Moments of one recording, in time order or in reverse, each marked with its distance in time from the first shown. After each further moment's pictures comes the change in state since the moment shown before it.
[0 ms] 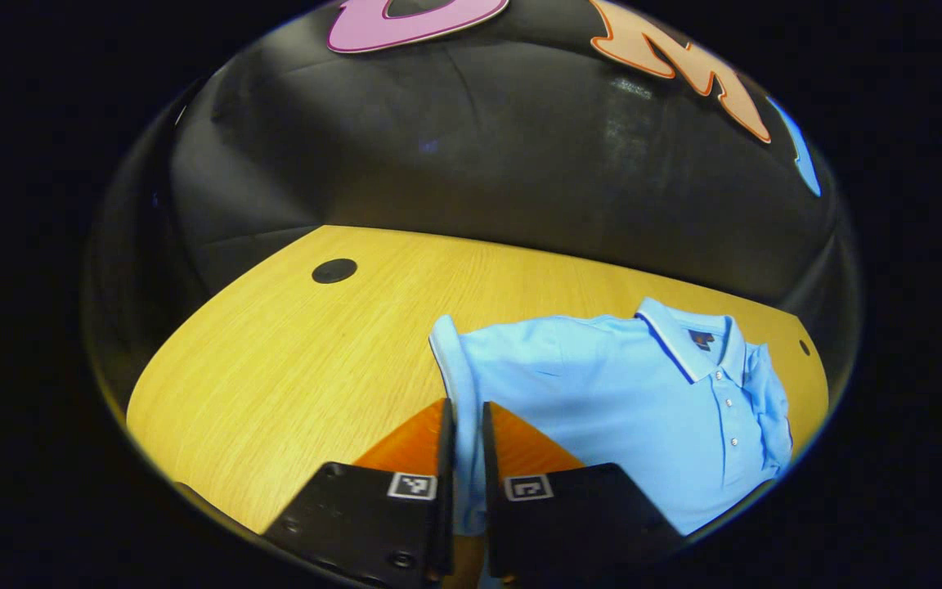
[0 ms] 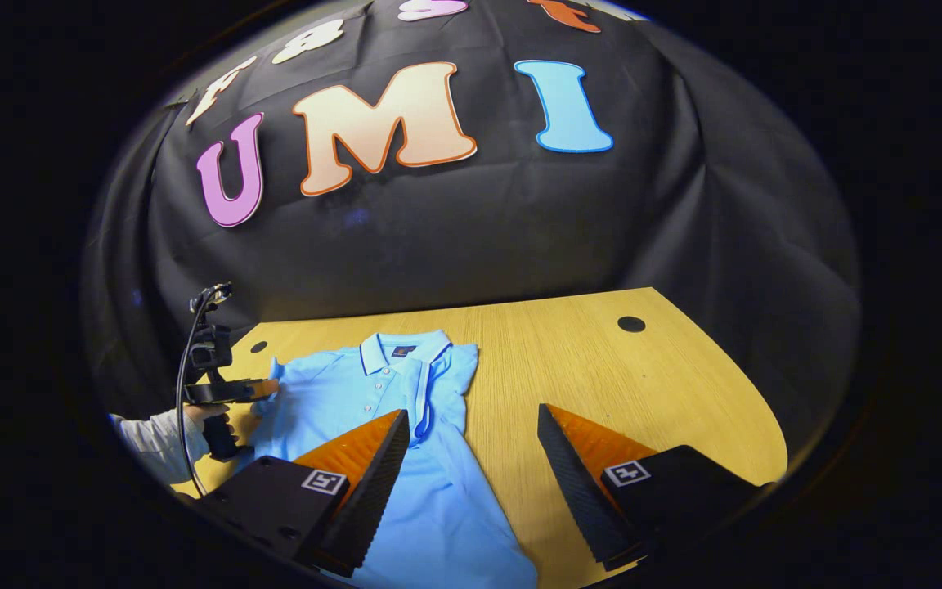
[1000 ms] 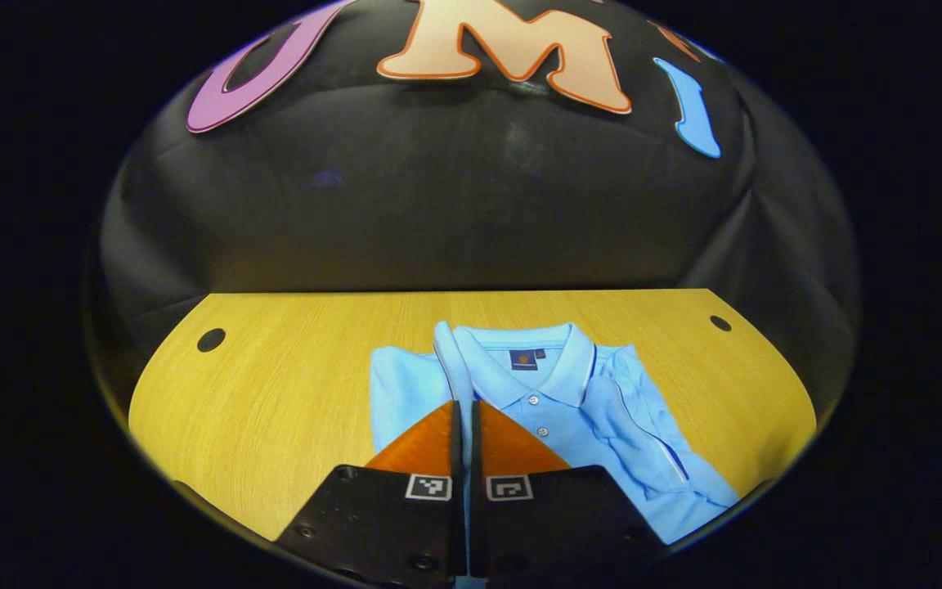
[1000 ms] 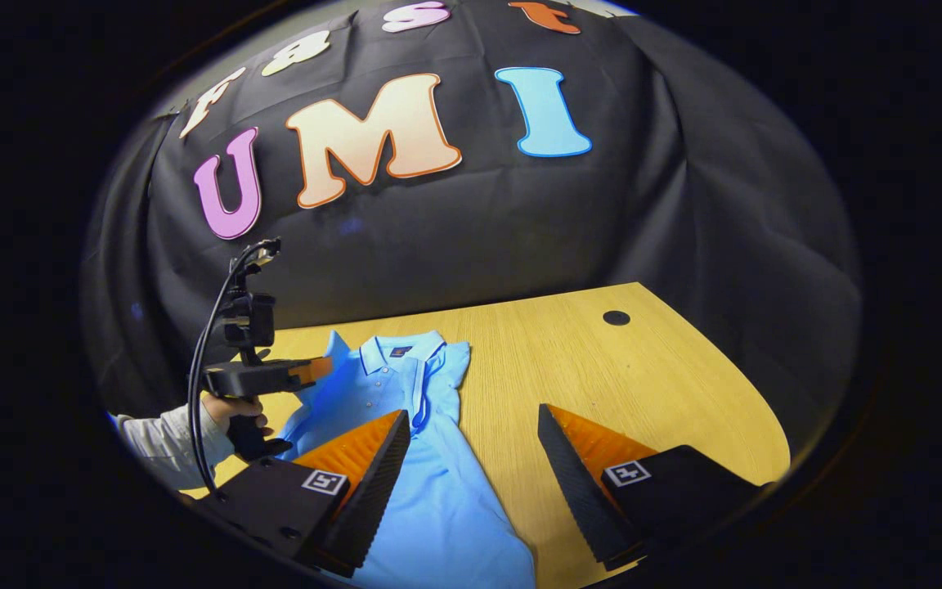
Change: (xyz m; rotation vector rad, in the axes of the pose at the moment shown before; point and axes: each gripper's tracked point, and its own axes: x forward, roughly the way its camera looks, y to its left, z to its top) left arm -0.044 -0.174 0.019 0.208 -0.050 -0.277; right arm -0.027 -0.005 -0.002 0.044 -0.011 -0.006
